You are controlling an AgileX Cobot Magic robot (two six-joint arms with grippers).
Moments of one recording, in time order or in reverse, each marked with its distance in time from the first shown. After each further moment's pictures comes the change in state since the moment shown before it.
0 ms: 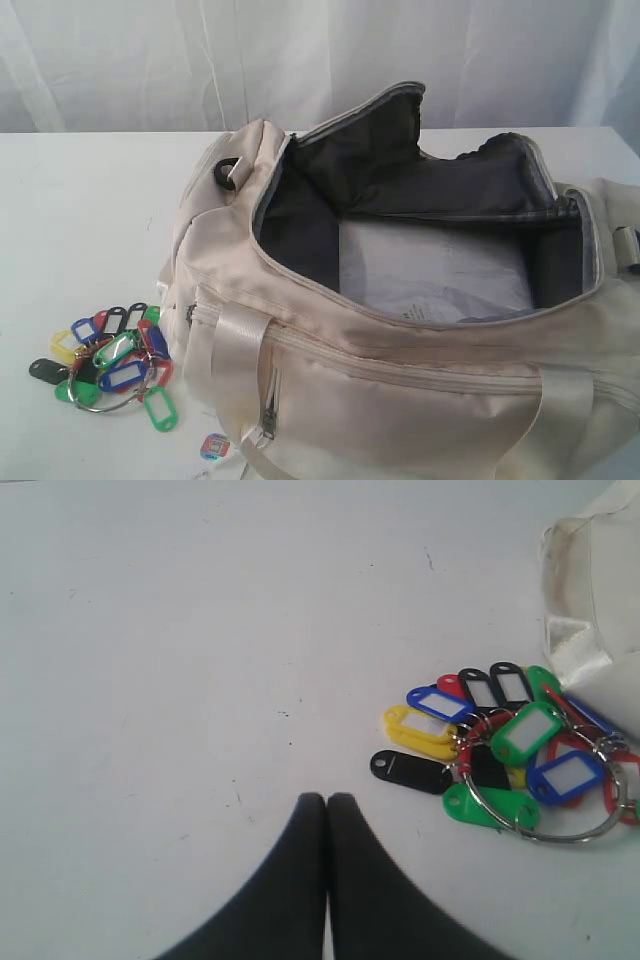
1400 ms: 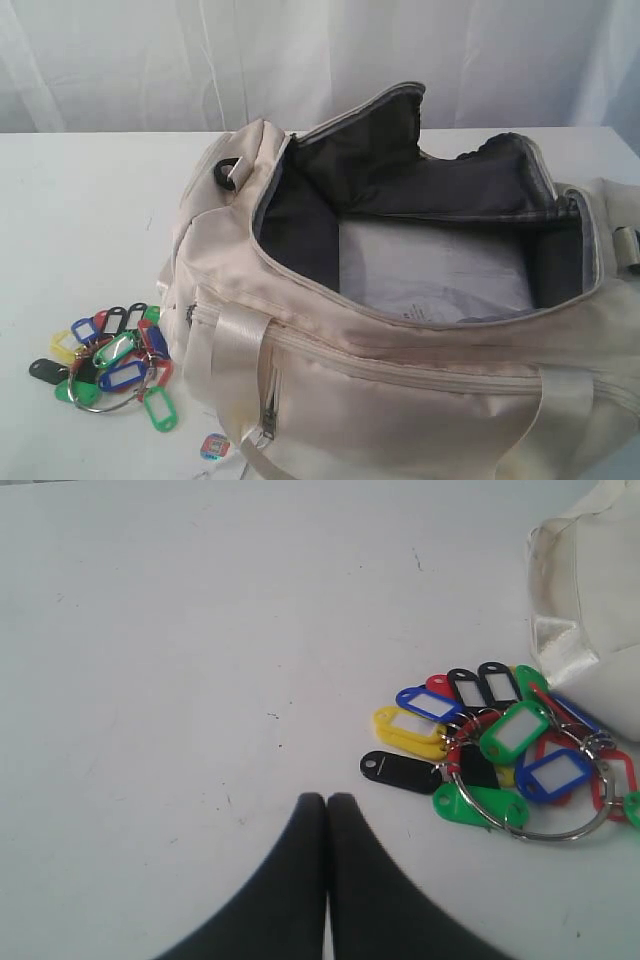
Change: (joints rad) left arm -0.018 0.000 0.000 -0.002 -0.002 0.000; right arm -0.289 -0.549 0.361 0.199 -0.049 0.000
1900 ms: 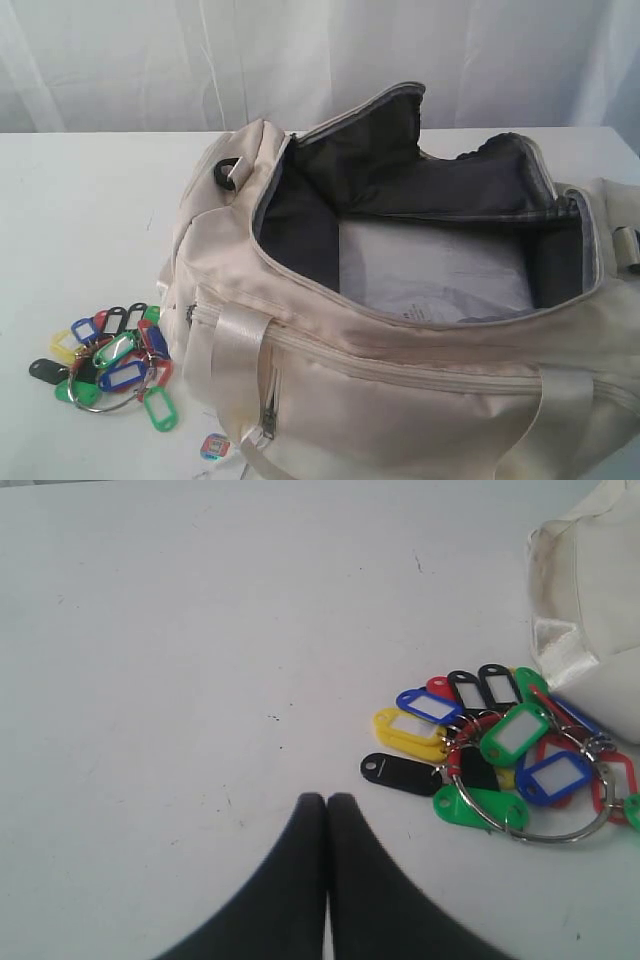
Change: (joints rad) left arm 0.000 0.000 0.000 0.000 -0.002 0.000; right arm 0.000 -0.105 0.473 0.191 -0.265 0.046
